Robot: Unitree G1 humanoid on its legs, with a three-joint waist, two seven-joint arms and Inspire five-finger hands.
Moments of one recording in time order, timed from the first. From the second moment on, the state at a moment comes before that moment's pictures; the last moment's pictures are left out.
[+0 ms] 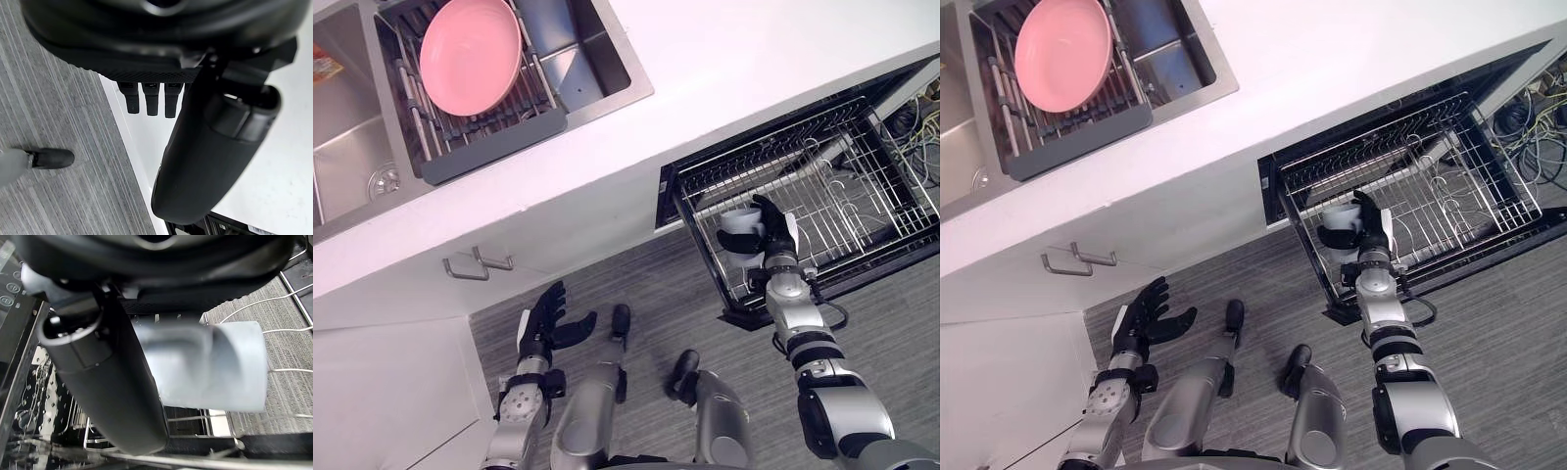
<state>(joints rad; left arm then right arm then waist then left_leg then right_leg) 0.13 0.13 -0.07 0.32 -0.18 -0.16 0.13 -0.55 -0.32 -0.04 0.76 0.02 -0.06 -0.22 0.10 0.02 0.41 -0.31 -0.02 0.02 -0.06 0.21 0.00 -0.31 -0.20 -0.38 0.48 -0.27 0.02</state>
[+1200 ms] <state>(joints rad) 0.19 0.06 0.00 0.67 -0.12 -0.14 0.13 0.20 -0.09 -0.07 -0.37 -0.03 -0.18 -0.18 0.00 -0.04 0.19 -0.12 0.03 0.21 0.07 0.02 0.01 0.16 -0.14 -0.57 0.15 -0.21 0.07</state>
